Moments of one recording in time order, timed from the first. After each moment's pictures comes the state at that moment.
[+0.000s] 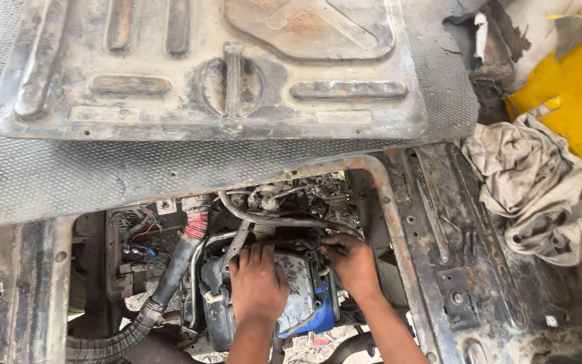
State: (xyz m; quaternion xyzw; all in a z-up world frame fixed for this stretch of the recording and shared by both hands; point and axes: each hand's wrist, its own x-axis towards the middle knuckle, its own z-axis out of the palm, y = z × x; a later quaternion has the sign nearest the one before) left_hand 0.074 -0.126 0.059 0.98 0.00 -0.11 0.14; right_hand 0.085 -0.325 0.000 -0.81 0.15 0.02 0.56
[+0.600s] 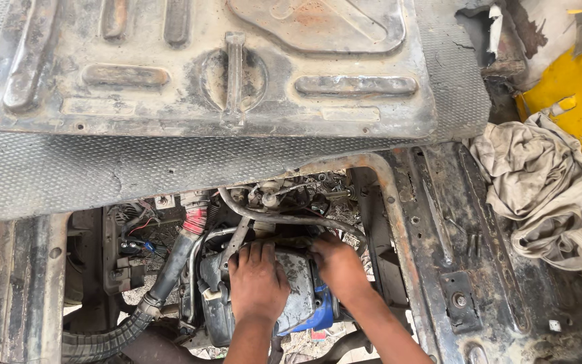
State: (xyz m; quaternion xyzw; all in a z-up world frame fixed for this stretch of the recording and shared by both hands) left_hand 0.077 -0.128 0.064 0.98 0.01 -0.15 0.13; right_hand 0.089 -0.314 0.005 -0.92 -0.02 0.05 0.39
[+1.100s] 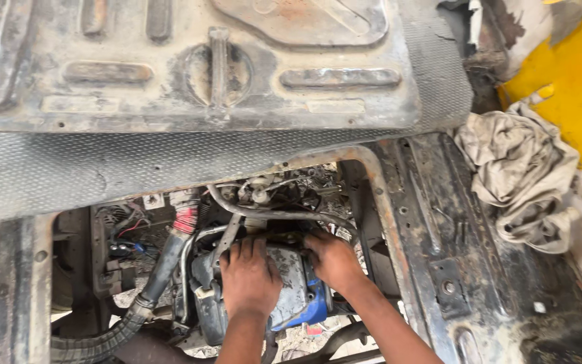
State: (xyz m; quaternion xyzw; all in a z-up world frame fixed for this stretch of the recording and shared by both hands) left_hand 0.076 -0.127 0.062 0.99 0.00 -0.10 0.14; right_hand 0.086 -0.325 -0.006 -0.94 -0.14 0.03 0.31
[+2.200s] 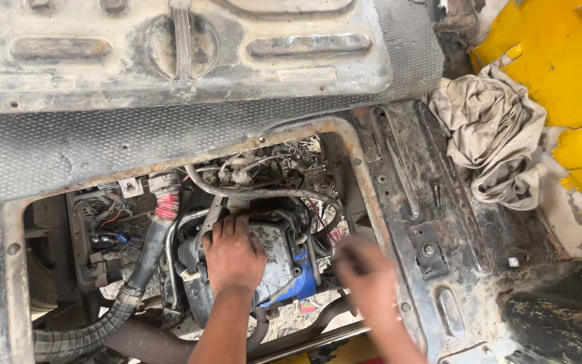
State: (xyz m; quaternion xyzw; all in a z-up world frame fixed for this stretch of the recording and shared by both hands) left_hand 0.073 -0.126 0.058 0.99 -0.02 -0.07 0.13; right_hand -0.011 -0.342 0.091 -0.88 0.16 -0.09 0.44
